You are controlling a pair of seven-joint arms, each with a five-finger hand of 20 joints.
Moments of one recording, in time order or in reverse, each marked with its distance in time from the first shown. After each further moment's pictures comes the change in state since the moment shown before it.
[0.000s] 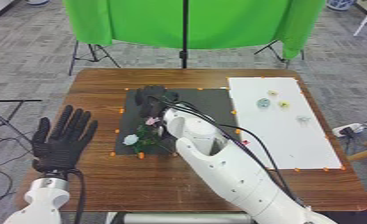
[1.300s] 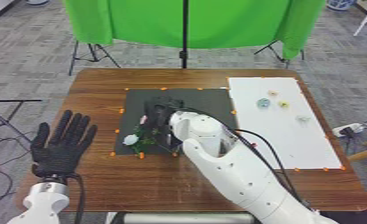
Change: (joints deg) left arm 1.9 -1.0 -0.7 -0.4 -0.3 0.1 -0.2; right arm -1.4 2.4 1.1 -3.3 0.8 -11.4 1.1
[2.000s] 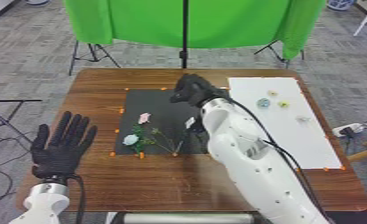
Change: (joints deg) left arm 0.0 -2.2 -0.7 0.2 0.0 -0.2 -1.4; right arm -8.7 5.8 12.4 -15.3 12.7 11.9 16.1
